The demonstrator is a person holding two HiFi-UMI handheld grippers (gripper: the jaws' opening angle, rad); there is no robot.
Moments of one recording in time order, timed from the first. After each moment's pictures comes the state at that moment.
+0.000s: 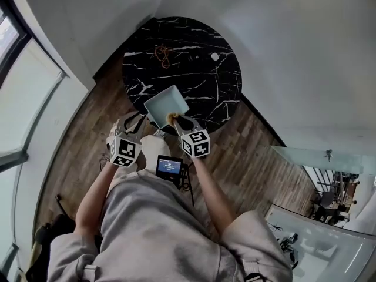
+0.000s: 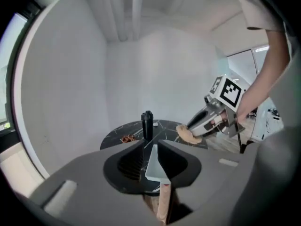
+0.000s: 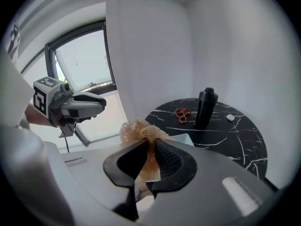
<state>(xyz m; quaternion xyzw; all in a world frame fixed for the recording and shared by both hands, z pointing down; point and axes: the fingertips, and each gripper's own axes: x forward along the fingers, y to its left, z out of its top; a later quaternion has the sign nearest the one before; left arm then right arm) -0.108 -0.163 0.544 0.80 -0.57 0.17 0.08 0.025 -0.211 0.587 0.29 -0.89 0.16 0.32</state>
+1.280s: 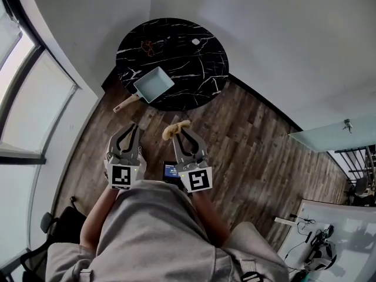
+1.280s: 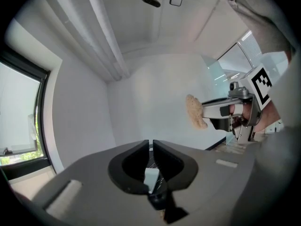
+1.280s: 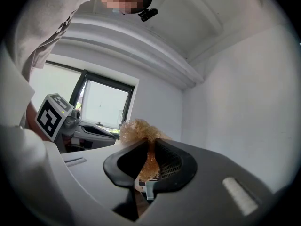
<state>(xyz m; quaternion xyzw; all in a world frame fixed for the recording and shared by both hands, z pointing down) 0.045 0.046 0.380 0.76 -0.64 0.10 -0.07 0.168 0.030 0.352 0.36 -0.93 -0.07 0.02</state>
